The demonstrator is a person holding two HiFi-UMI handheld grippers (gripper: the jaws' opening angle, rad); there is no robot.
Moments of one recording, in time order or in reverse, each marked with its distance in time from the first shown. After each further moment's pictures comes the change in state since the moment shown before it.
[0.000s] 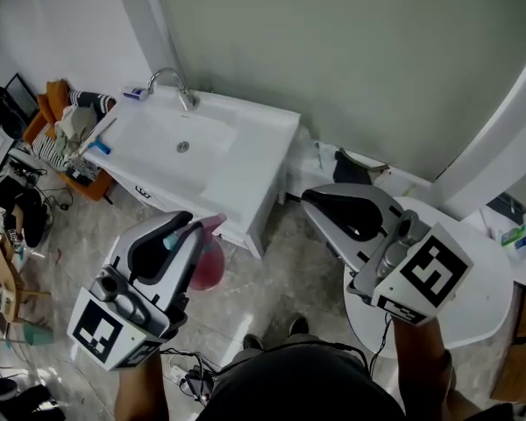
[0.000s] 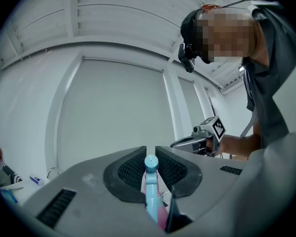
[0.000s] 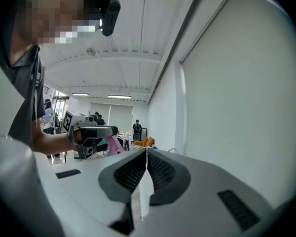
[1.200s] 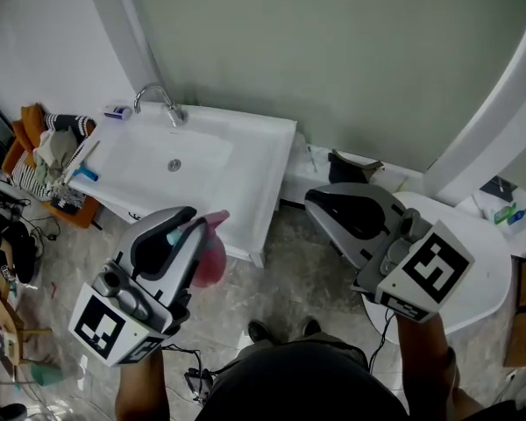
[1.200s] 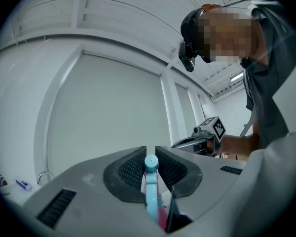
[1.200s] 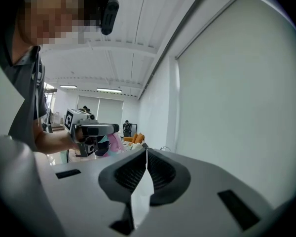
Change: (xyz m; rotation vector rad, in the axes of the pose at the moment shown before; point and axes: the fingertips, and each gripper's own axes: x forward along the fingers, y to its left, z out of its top) left arm 0.001 0.089 -0.001 0.002 -0.069 -0.142; right arm 0.071 -0.008 0.006 -0.009 0.057 -0.135
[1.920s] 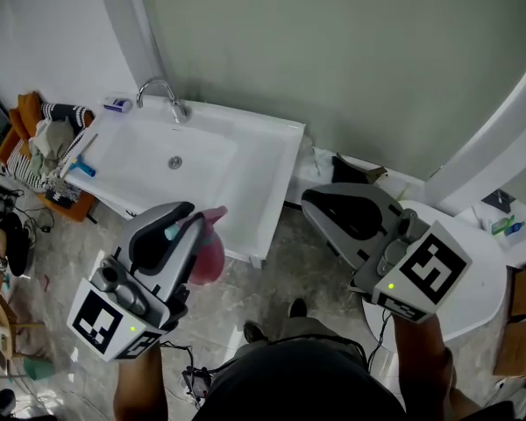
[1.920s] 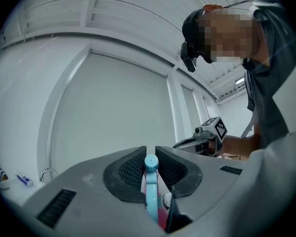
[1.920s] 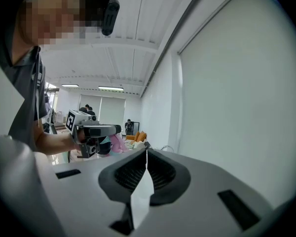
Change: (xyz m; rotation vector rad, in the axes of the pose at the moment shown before) left arm 0.017 0.059 -0.018 -0.048 -0.001 0.038; right arm 0.054 -0.031 -0.003 0.015 0.029 0.036
